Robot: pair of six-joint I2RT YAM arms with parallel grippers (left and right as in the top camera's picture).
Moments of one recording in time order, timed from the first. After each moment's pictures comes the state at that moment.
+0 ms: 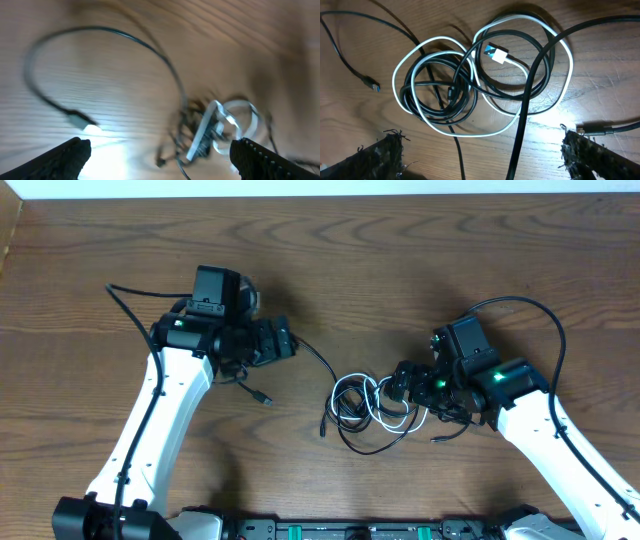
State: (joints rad) left arm -0.17 1.45 1.19 -0.93 0.36 -0.40; right arm 0.41 1.31 0.92 -0.83 -0.29 0.73
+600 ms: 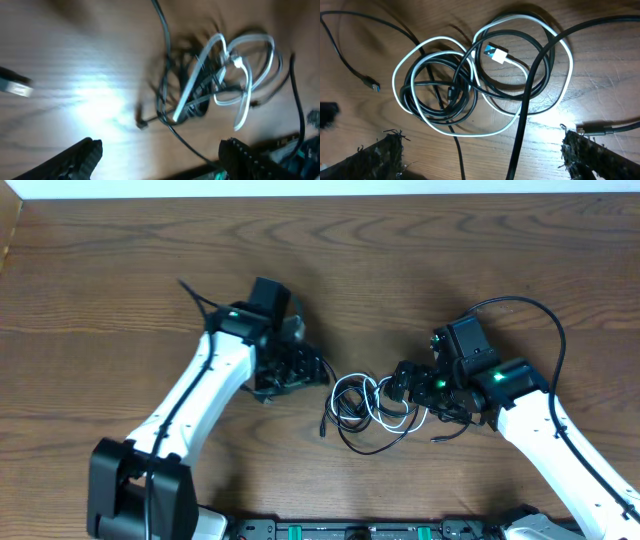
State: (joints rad) left arm -0.36 1.61 1.18 -1.04 0.44 -0.42; right arm 0.41 1.31 0.92 -0.83 -0.29 0.73
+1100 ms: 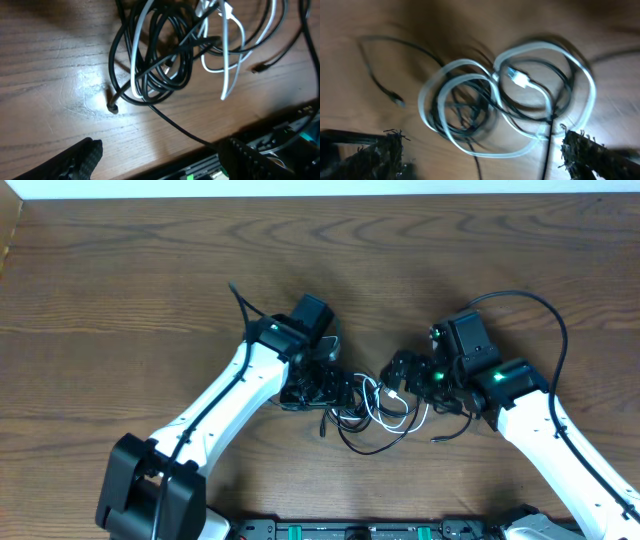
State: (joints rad) left arm -0.53 1.63 1.18 -1.05 0.42 -0.42; right arm 0.41 1.31 0.92 -0.70 -0.30 0.80
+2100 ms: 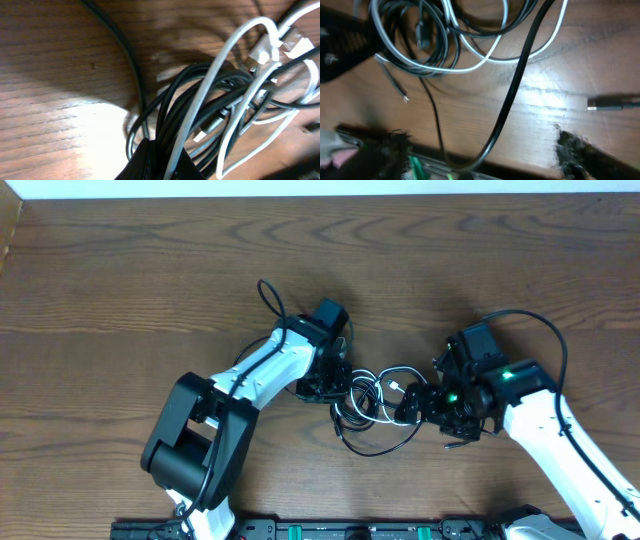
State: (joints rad) left arm -0.52 1.88 1.18 -0.84 0.41 -0.47; right arm 0.35 1.31 0.87 -0.96 -0.39 0.57
